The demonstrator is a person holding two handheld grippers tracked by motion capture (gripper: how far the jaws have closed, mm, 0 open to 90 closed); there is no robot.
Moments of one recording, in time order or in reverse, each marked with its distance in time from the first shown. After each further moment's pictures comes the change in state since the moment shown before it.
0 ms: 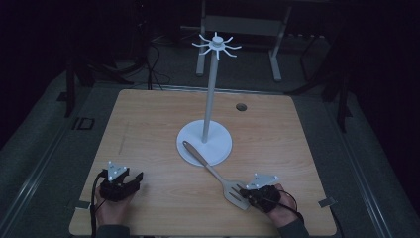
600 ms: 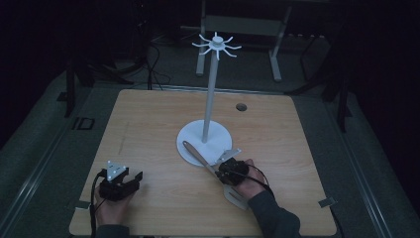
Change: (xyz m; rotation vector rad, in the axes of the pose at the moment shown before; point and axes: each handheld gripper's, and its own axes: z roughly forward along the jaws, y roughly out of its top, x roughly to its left) left arm 0.001 0.001 -0.001 -0.009 -0.001 -0.003; right arm -0.006 0.090 0.061 0.081 -0.050 -0.021
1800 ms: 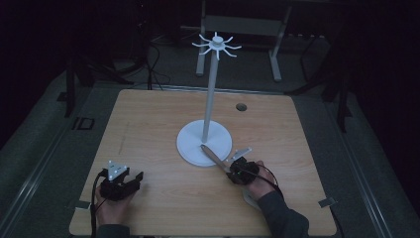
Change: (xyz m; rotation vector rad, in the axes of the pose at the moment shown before) left arm -0.001 0.000 0.002 0.009 0.001 0.007; right arm -0.026 -0.028 0.002 0.073 -0.002 0.076
